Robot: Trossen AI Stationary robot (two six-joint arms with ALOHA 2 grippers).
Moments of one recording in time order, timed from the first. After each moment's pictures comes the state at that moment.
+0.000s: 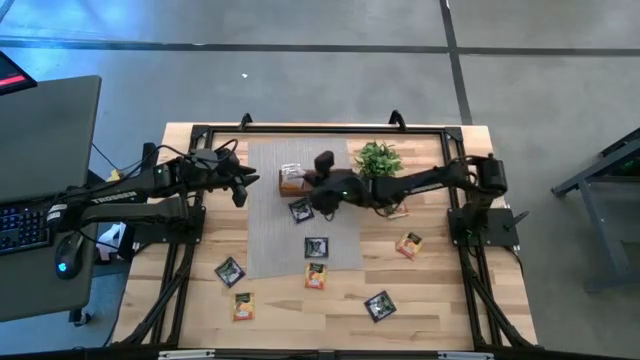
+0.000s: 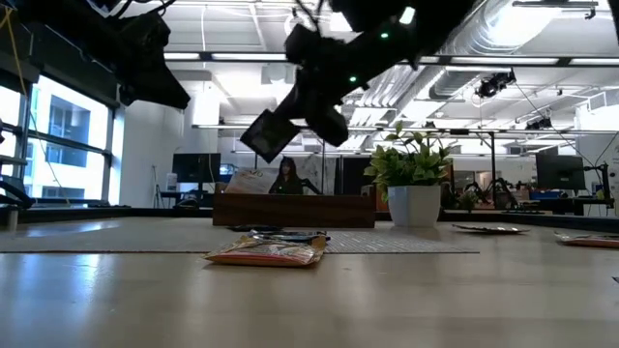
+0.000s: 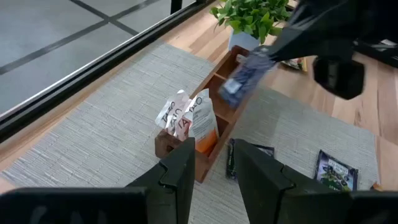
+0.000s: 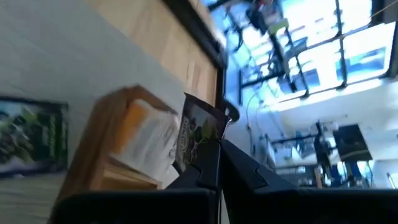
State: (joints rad) left arm 0.31 0.63 0.56 -0.41 -0.12 -0.24; right arm -0.06 1.84 1.16 0.30 0.43 -0.92
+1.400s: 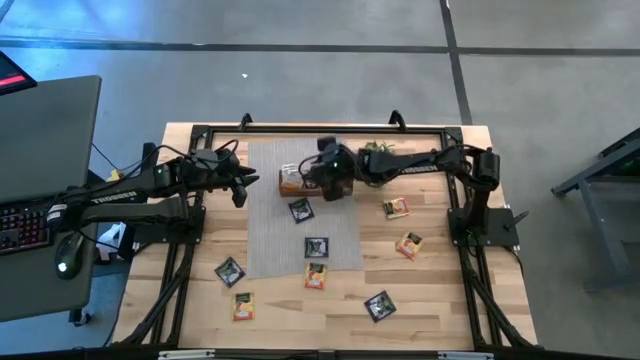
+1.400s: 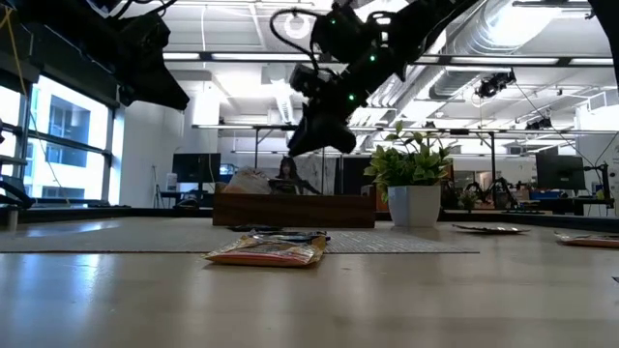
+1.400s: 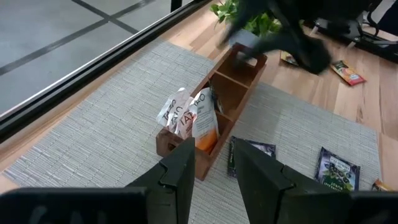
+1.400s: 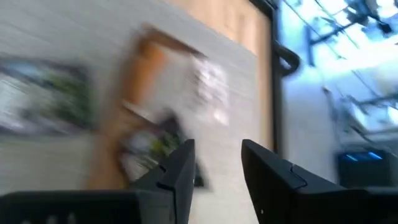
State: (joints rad) left arm 0.31 0.63 0.56 -0.42 -0.13 -0.23; right arm -0.22 1.87 1.27 -0.03 0.17 -0.67
